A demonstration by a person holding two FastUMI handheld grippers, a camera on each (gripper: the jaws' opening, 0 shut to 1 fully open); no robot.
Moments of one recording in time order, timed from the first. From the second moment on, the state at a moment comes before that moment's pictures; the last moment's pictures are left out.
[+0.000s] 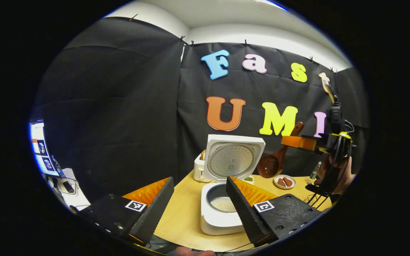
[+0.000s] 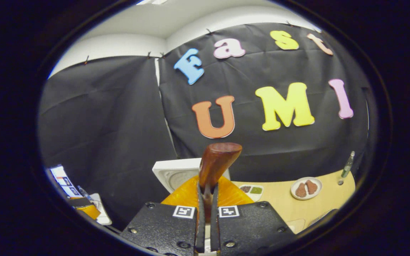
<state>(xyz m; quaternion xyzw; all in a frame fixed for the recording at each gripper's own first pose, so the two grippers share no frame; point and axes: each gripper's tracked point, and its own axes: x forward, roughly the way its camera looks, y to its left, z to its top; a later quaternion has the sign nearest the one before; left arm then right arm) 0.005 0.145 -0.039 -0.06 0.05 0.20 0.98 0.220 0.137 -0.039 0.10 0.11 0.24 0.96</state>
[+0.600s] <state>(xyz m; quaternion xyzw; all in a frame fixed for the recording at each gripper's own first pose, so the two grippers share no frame) 0.054 0.102 -0.019 -0.05 0.03 0.20 0.98 0.204 -0.144 -0.071 0.15 0.13 0.05 0.98</state>
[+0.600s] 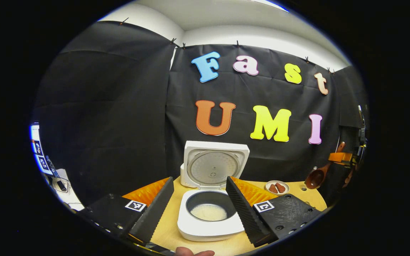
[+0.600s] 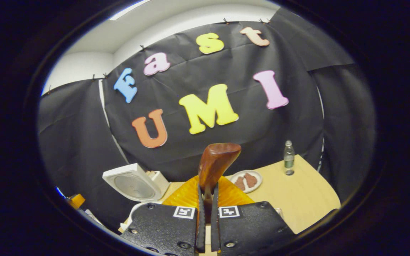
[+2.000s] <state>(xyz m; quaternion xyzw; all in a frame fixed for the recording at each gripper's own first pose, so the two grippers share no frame) 0.117 0.068 -0.013 0.00 0.06 0.20 0.98 0.255 -0.249 -0.317 0.14 0.24 -0.02 0.96</state>
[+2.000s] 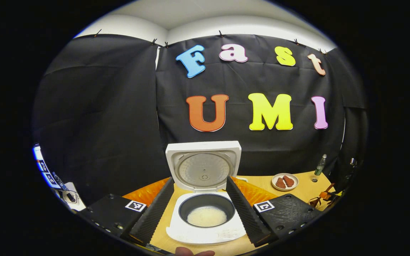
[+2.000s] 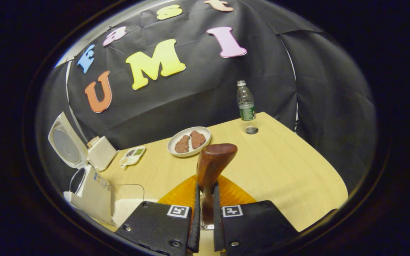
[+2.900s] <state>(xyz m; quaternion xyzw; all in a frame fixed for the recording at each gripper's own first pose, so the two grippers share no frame) 0.175 0.110 0.076 -0.02 -0.01 0.18 0.98 0.193 -0.268 -0.112 0.05 0.11 -0.09 0.99</state>
